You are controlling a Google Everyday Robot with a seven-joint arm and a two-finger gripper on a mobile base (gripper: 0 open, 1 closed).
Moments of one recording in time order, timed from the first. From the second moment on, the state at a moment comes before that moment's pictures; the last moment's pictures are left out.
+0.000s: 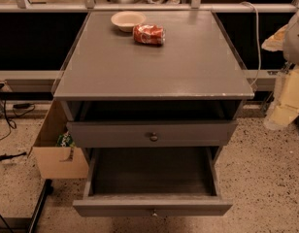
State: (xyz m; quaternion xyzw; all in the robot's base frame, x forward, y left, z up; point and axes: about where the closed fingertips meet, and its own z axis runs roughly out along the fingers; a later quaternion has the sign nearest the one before) arm 0.438 -0.216 0.977 -0.60 0.78 -0.04 0.16
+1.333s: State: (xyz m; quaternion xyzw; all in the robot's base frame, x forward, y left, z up) arm 0.427 -0.203 0.904 -0.55 0.81 0.01 0.22
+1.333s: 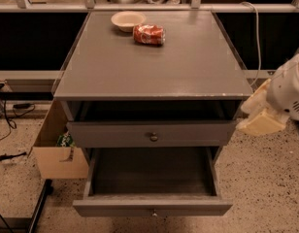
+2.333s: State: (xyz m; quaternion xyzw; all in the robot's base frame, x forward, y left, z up) arm 0.427 -0.186 0.798 -0.48 0.83 0.06 0.26
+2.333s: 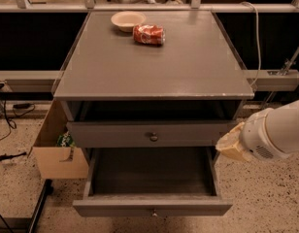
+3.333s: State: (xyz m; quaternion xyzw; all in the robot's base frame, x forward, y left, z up) arm 0.365 -0.161 0.673 -0.41 0.85 0.17 0.30
